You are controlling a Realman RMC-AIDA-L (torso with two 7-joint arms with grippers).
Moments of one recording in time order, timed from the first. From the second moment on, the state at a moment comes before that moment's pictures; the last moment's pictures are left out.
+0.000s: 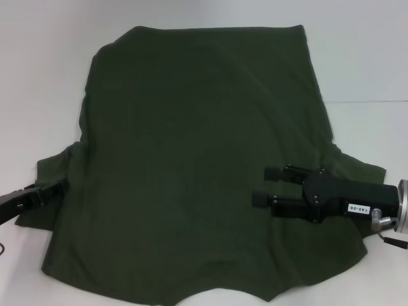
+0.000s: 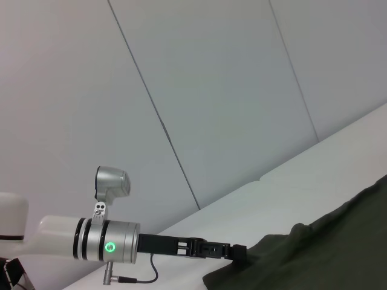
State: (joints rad) left arm -0.46 -2.15 0.45 0.62 2.01 0.91 -1.71; right arm 0.58 2.09 -0.64 -0.54 -1.91 -1.60 1.44
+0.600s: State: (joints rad) left arm -0.47 -2.15 0.47 0.64 2.01 0.84 -1.70; right arm 0.58 2.09 -0.63 -0.54 -1.91 -1.59 1.44
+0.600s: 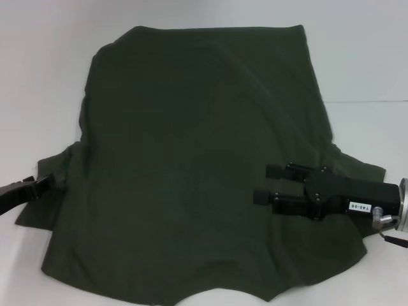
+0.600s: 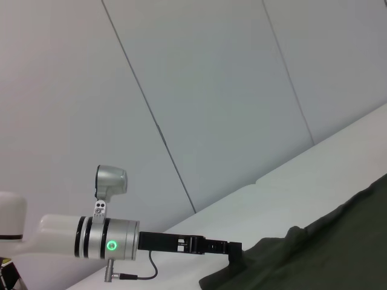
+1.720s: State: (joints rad) left arm -0.50 -2.14 0.51 0.68 2.05 0.76 -1.70; right arm 0.57 2.09 -0.62 -0.51 -1.90 -1.57 1.43
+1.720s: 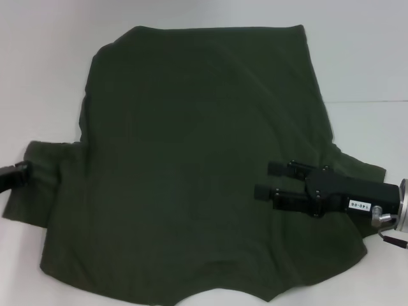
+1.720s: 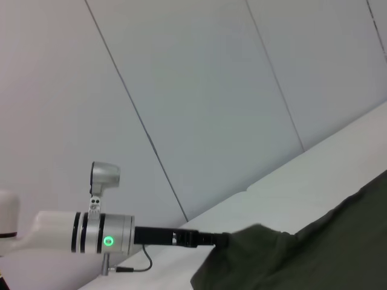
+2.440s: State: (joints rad) left arm -0.57 -2.11 0.52 0.69 2.09 0.66 -1.66; right arm 0.57 2.09 -0.62 -0.51 -1.89 -1.56 1.43
